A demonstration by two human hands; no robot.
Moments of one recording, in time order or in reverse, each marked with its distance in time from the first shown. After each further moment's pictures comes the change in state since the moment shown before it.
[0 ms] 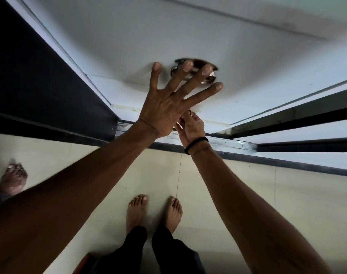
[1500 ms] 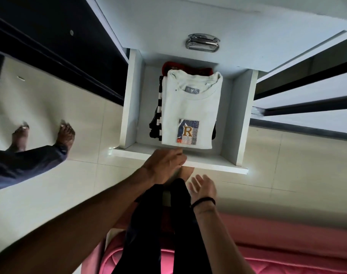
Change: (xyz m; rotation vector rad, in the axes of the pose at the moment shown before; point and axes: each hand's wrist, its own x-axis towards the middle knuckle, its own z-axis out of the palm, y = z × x) left_hand -0.152 0.057 -0.210 -0.855 -0.917 -0.102; right_hand -0.292 0.102 -0.100 0.094 0.746 0.439
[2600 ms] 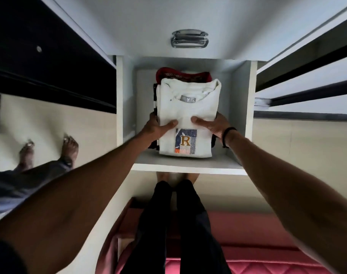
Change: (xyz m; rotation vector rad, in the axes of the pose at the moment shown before) left_hand 0.095 -0.088 -0.013 -1.010 0.092 -0.829; right_hand 0.058 -0.165 0.117 -0.821 -0.685 -0.546
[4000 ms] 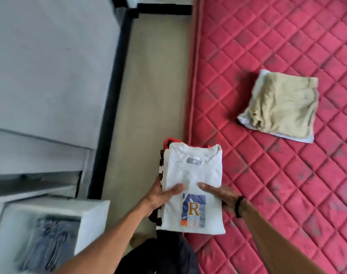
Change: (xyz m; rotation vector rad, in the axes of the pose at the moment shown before) left_hand -0.337 -0.075 0.436 1.165 -1.050 0.173; right_hand -0.516 0.411 -0.088 1.347 0.533 -0.030
